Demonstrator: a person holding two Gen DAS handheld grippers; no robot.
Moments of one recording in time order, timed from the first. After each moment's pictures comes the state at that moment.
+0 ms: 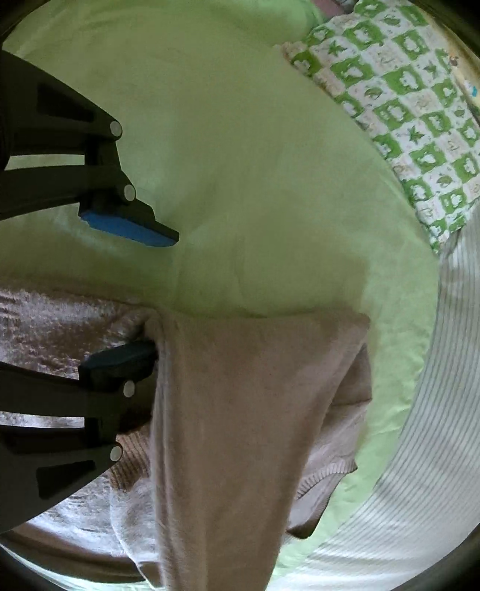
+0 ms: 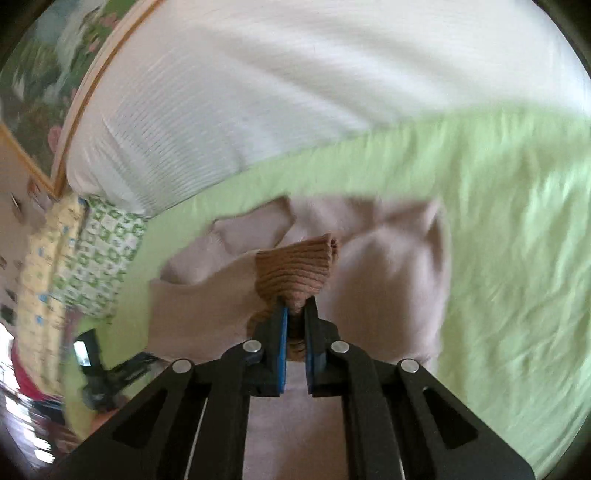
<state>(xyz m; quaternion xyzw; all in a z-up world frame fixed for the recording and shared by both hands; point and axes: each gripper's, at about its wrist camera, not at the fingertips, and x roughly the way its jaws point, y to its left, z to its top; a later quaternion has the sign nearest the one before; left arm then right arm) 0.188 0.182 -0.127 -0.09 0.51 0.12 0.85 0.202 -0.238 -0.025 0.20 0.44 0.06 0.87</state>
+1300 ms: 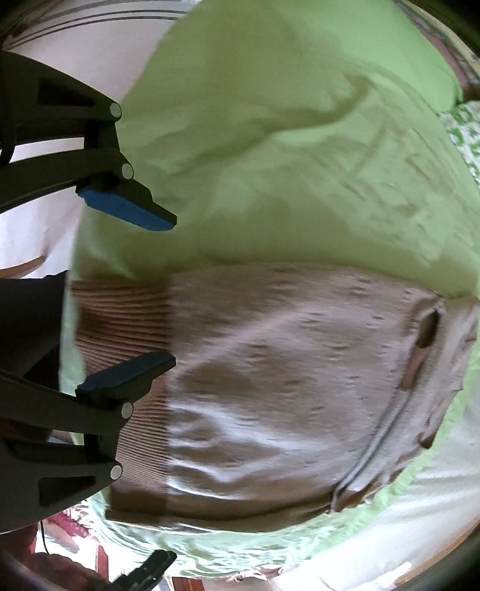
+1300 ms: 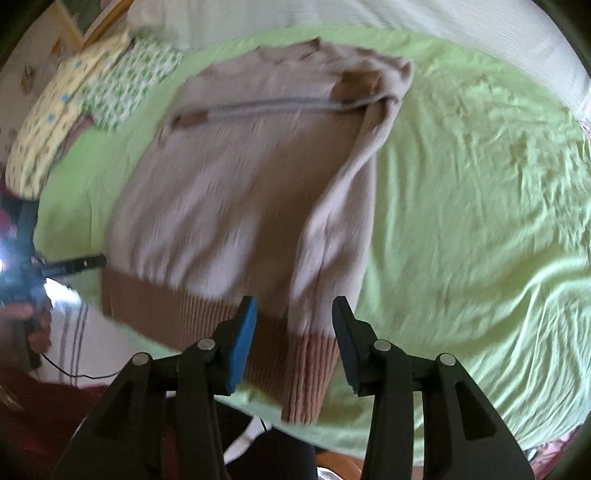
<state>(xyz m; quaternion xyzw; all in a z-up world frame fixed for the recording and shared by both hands) -0.136 0.094 -0.110 -0.14 0.60 0.06 0.78 -0.083 -0.201 -0.074 0.04 0.57 0.12 0.81</state>
